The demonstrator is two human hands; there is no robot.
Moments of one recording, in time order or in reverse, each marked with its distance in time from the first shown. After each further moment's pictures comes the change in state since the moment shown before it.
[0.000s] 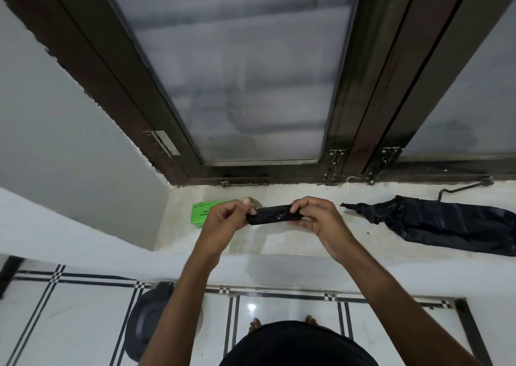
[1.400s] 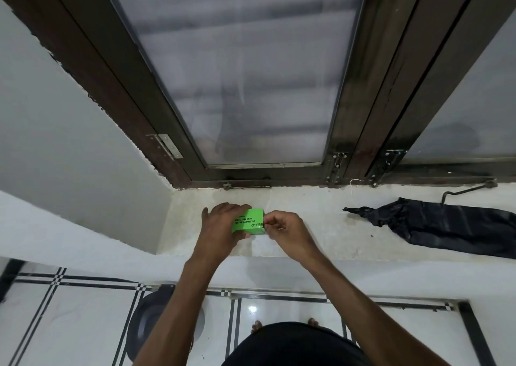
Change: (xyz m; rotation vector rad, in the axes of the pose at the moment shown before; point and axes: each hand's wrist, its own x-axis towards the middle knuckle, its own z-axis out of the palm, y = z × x) left_hand 0.030 -0.042 -0.026 1.138 -0.069 0.264; right_hand 0.030 0.060 0.042 -0.556 0.001 -0.112
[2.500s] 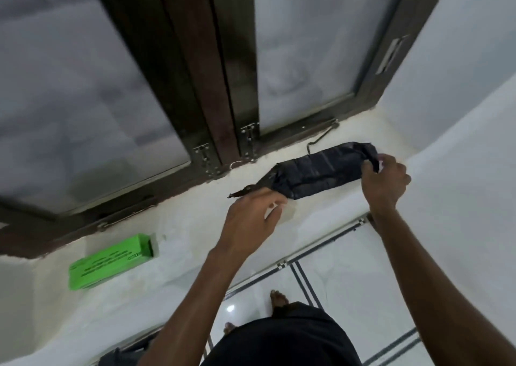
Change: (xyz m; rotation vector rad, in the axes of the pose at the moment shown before) left_hand 0.019 0.237 0.047 -0.346 -0.098 0.644; right_hand -0.142 0.083 -0.305 -0.401 1.284 0.594
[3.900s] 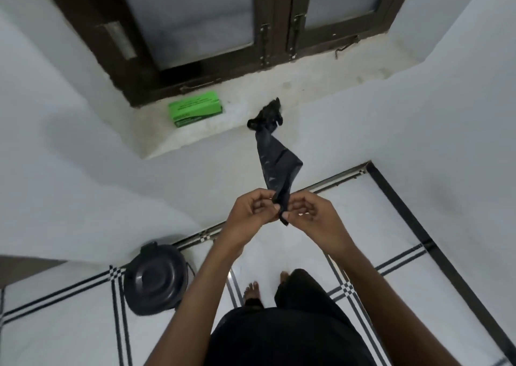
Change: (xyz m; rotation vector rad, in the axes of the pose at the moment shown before) left_hand -0.380 0.011 -0.027 -0.968 -0.076 -0.506; right_hand -0.479 0.078 -0.107 0.527 -0.872 -0.310
